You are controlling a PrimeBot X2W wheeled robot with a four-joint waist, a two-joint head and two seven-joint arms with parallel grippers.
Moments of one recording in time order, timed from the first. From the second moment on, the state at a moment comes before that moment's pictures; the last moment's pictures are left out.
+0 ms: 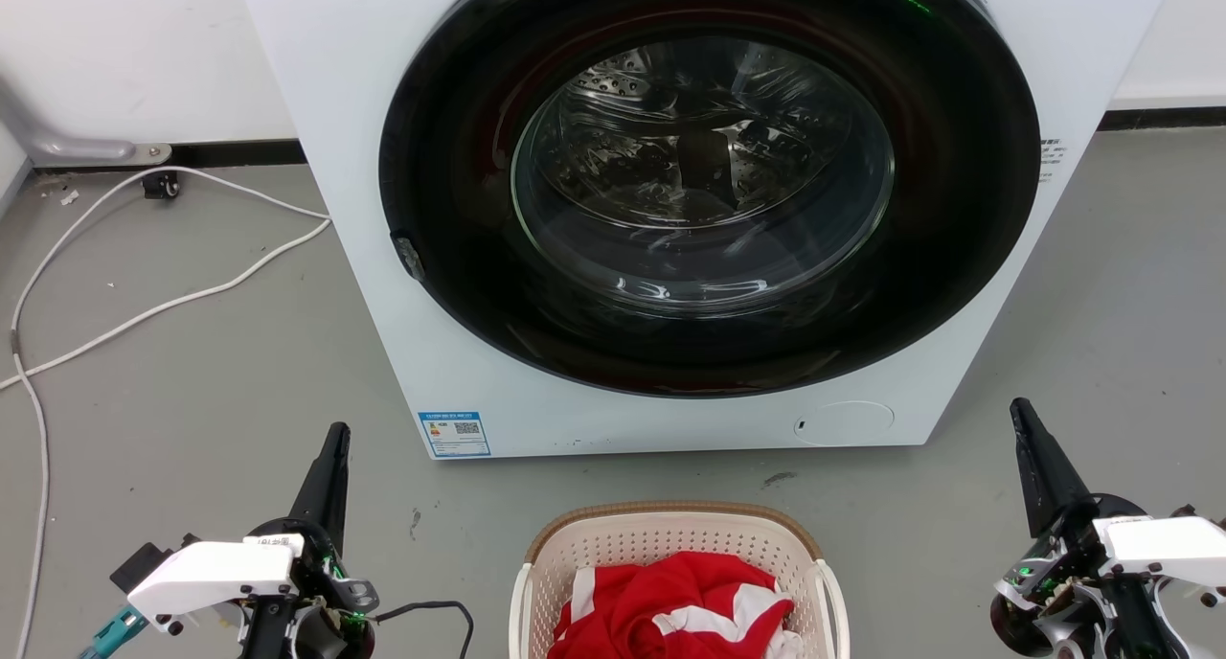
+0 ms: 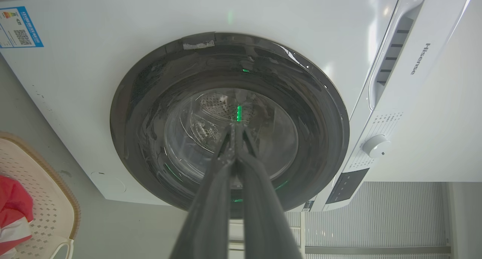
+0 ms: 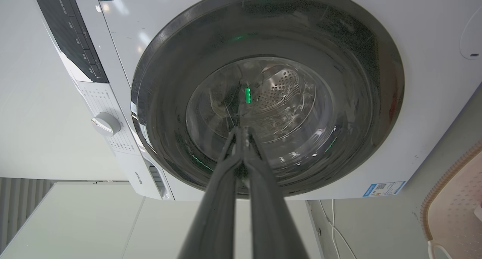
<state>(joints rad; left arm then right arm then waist) -0.11 0.05 0.11 0.25 -1.61 -0.13 0.11 -0.11 -0.05 -0.11 0.25 1.61 0.13 0.12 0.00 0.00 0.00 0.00</state>
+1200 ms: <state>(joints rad) -0.11 0.05 0.11 0.25 -1.61 -0.13 0.11 -0.11 -0.05 -0.11 0.25 1.61 0.13 0.12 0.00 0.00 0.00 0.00</state>
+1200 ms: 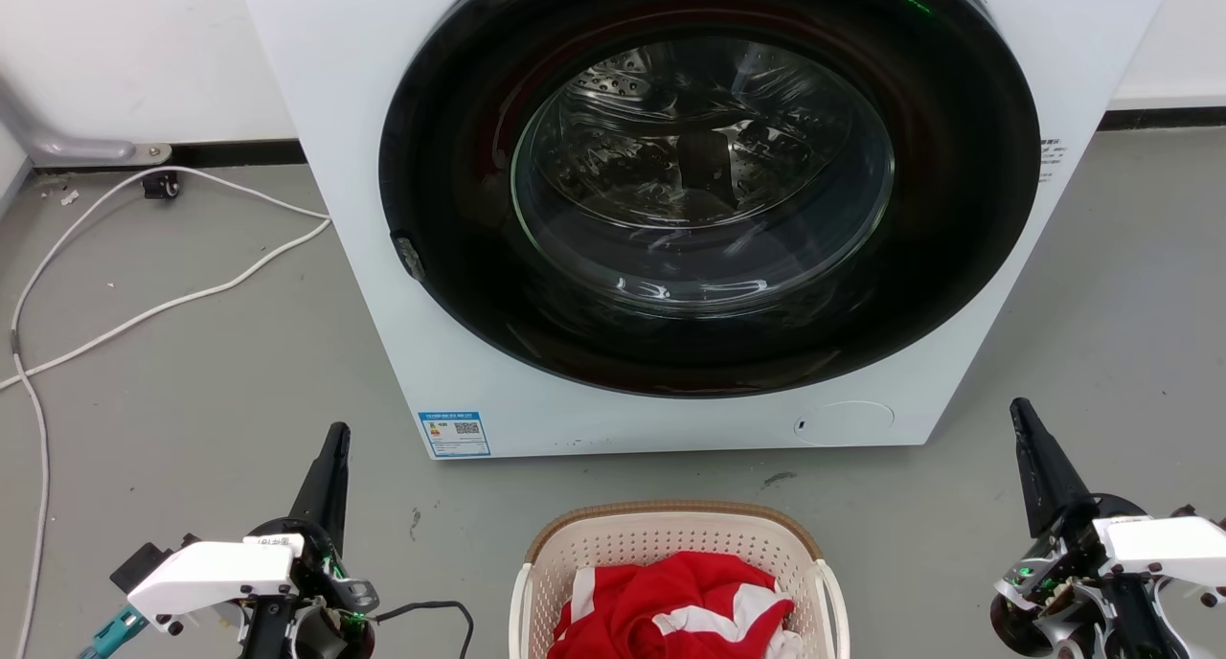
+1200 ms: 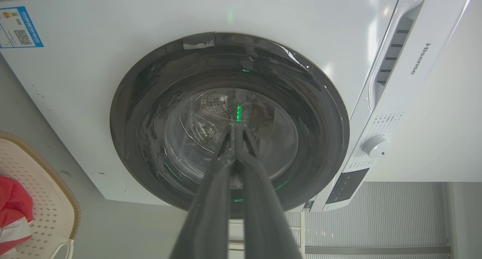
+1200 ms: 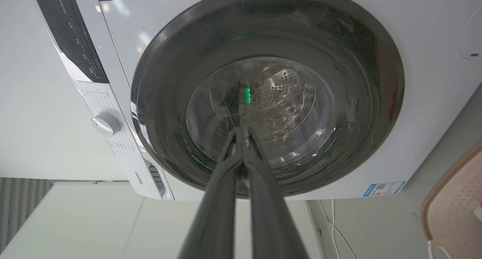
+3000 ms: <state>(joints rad) -0.01 0.05 0.05 0.12 -0.90 -0.03 -0.06 -0.01 -0.05 -0.06 0.08 0.78 0.13 -0.06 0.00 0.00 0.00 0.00</state>
